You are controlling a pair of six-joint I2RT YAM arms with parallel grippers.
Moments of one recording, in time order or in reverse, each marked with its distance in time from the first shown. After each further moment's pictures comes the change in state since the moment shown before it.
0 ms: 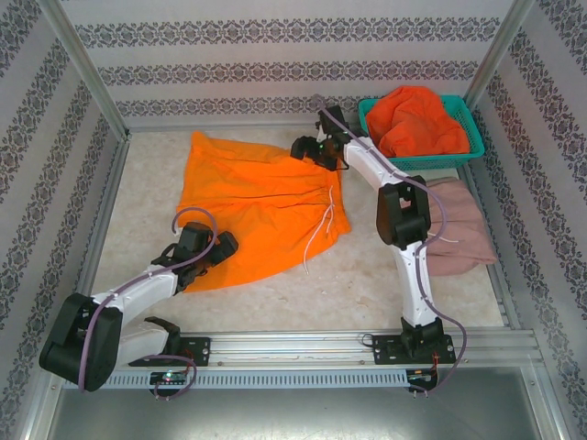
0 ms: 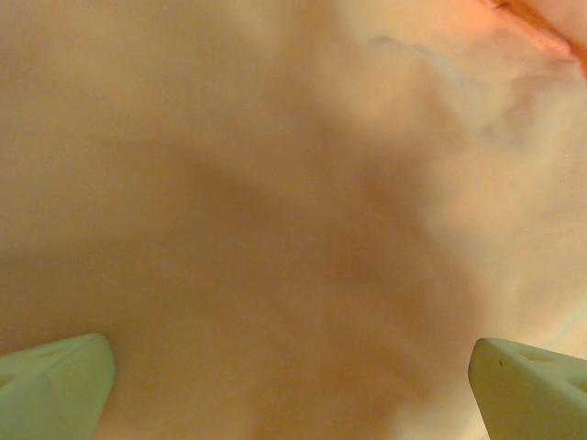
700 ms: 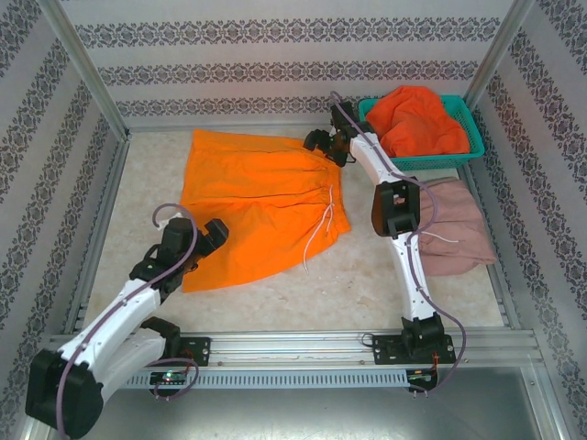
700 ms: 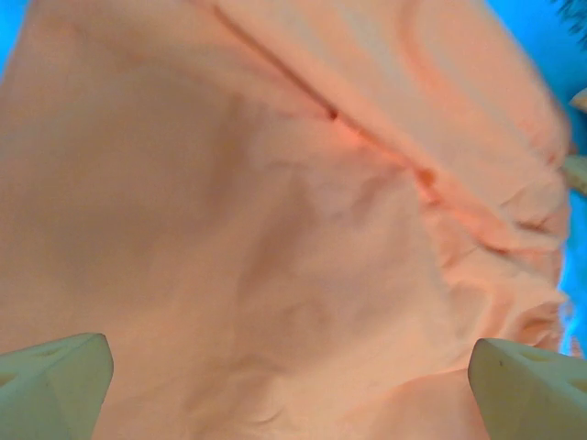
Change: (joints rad) left arm 0.010 -0.327 0.114 -0.256 -0.075 -0.018; right arm -0.070 0.238 0.335 -0.141 0.000 0.056
